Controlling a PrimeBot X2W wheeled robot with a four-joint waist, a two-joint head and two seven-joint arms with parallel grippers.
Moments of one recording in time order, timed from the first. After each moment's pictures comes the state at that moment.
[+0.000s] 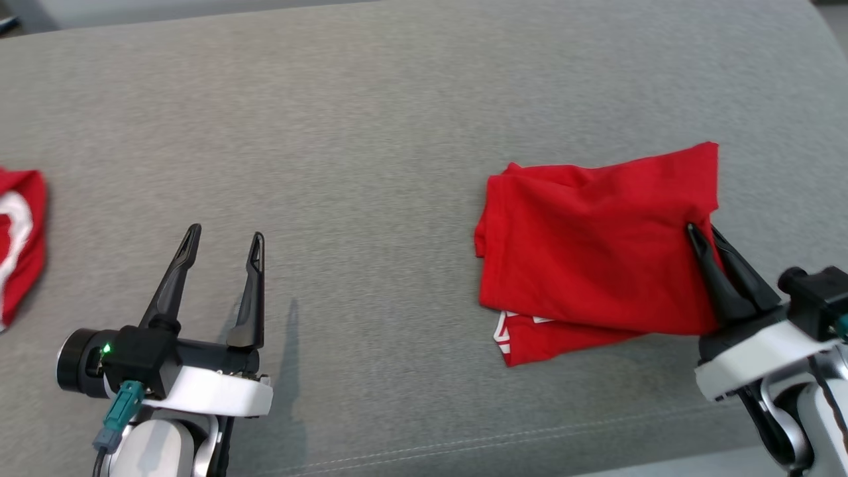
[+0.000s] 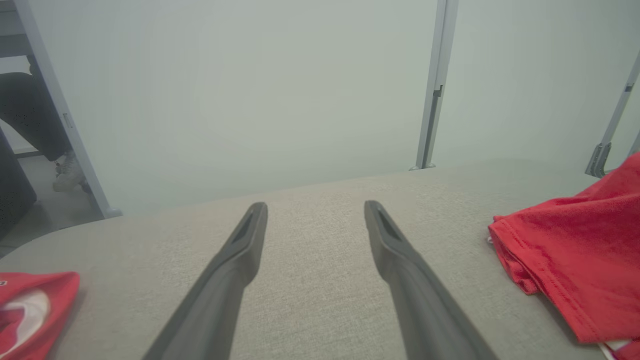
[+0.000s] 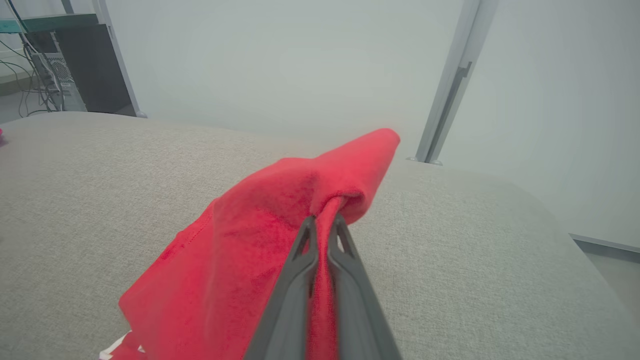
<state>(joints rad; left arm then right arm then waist) -0.13 0.12 -0.08 0.04 -0.12 -0.02 -0.25 -0.22 -0.33 0.19 0.09 0.29 0.13 -0.11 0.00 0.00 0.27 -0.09</state>
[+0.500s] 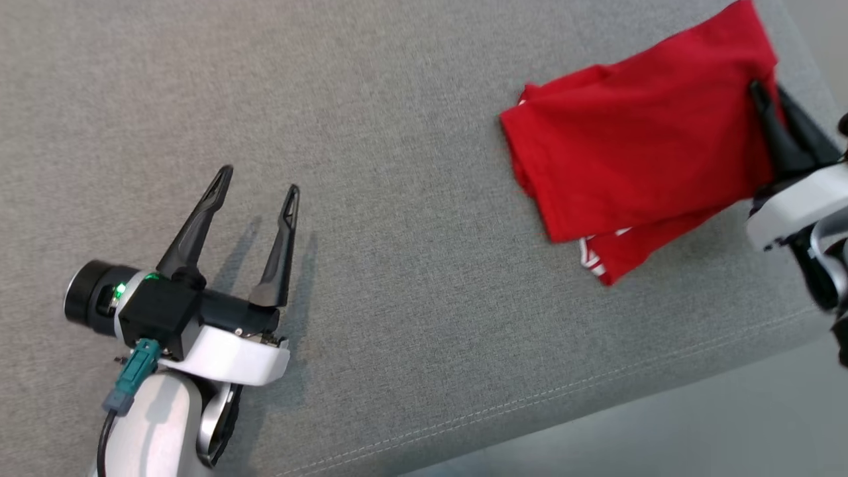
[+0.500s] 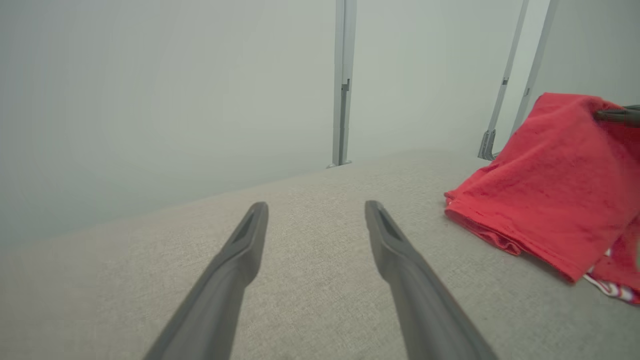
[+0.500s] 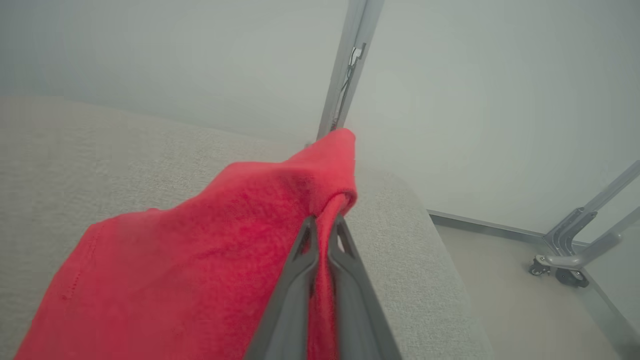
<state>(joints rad) -0.24 0.16 -0.14 -0.02 -0.10 -0.06 -0.21 -0.70 -0.42 0.35 0.54 0.38 0.13 -0.23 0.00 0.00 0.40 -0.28</state>
